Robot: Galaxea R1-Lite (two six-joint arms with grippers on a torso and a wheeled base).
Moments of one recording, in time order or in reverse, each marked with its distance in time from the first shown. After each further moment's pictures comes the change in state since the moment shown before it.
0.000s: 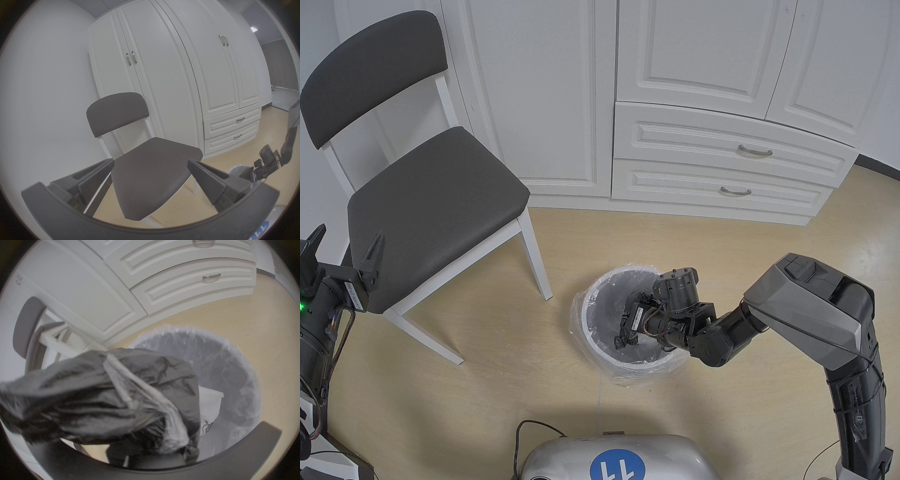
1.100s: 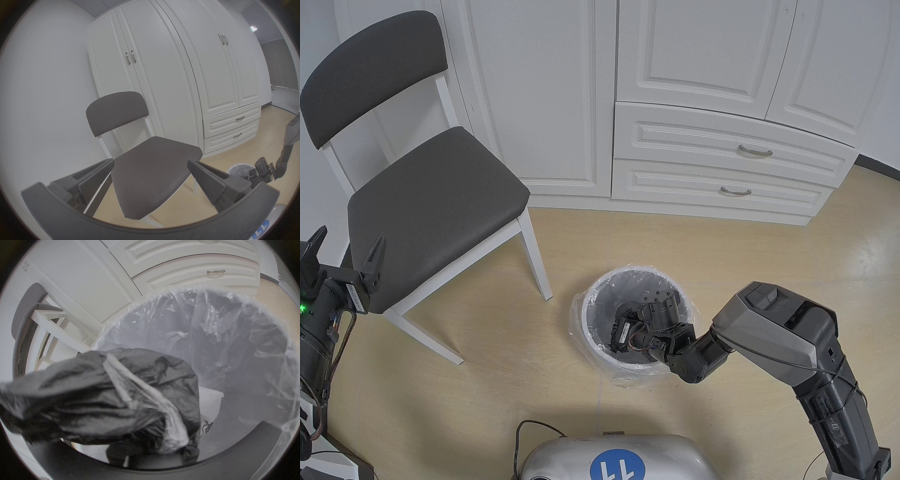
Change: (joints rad) left arm 0.000 0.004 0.005 0.001 0.000 0.000; right arm 0.021 0.191 -0.121 -0.106 -0.043 -0.034
